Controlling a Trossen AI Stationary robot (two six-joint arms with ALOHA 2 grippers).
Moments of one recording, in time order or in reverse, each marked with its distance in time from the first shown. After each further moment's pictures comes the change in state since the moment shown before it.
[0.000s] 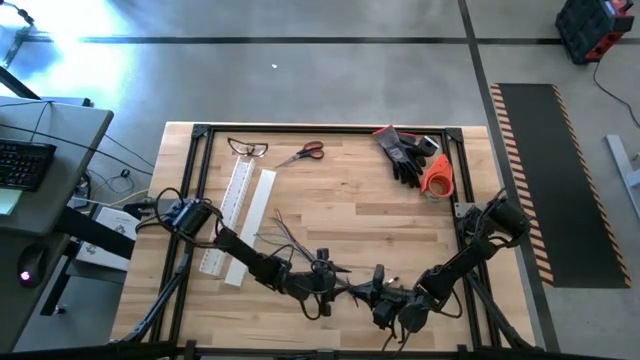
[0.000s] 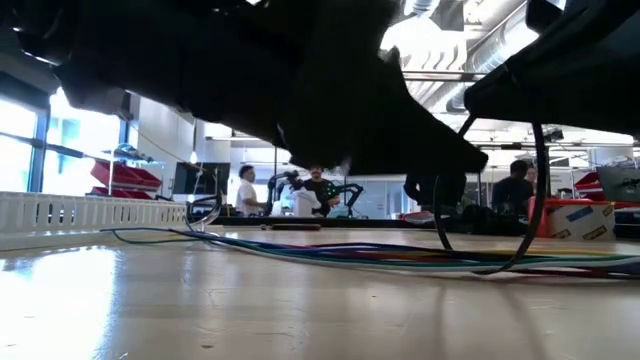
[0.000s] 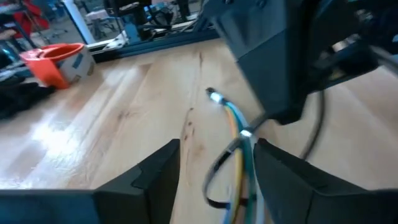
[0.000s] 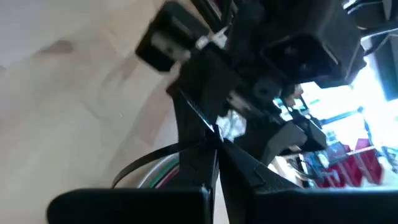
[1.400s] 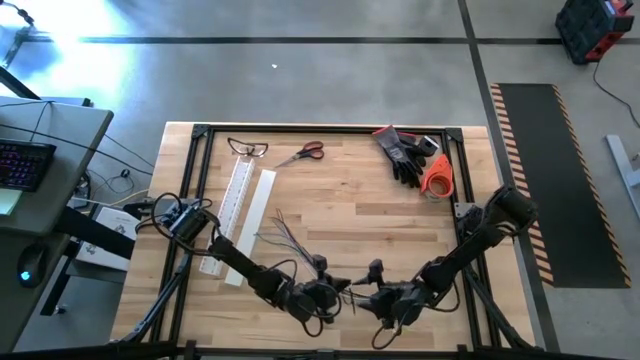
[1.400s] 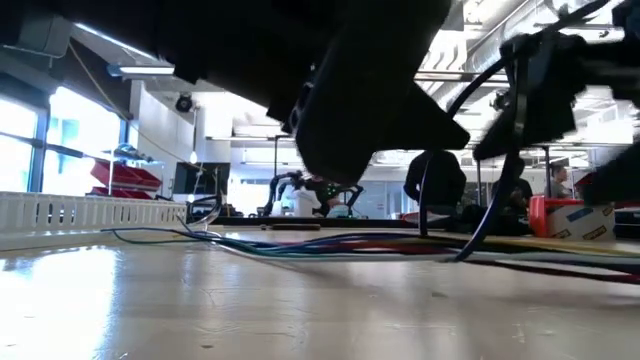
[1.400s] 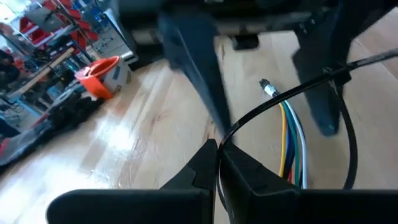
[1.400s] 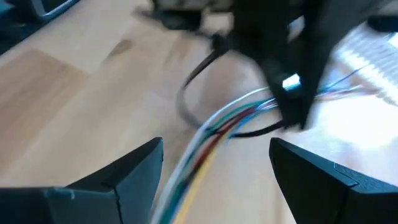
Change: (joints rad) left arm -0.077 0.015 0.141 -0.220 -0.246 0.111; right arm -0.053 -0.103 0.001 -0.333 -0.318 0.538
